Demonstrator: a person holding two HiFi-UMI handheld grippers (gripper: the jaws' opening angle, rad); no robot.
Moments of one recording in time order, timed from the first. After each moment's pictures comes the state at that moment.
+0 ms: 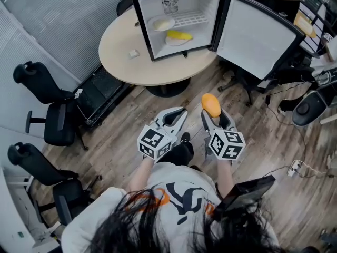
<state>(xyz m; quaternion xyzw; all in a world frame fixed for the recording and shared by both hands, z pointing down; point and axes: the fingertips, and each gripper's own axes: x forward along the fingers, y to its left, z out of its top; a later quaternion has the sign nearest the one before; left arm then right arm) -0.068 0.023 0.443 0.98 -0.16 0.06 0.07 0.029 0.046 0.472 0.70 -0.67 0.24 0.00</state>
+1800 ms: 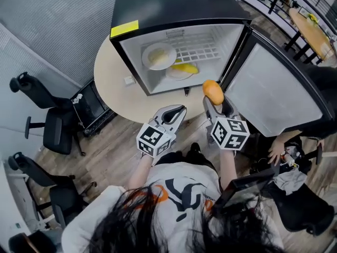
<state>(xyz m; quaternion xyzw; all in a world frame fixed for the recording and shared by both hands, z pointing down) 0.045 -0.227 0.447 0.97 -0.22 0.08 0.08 0.156 -0.244 0.440 0.66 -0.72 0.22 0.01</state>
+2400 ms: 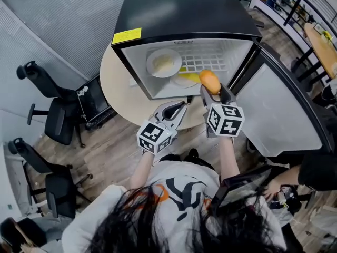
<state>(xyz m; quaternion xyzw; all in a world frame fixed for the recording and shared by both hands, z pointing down) 0.059 -0.281 0.434 0.95 -0.29 0.07 0.08 0.159 -0.341 0.427 0.62 -0.76 0.19 0.06</state>
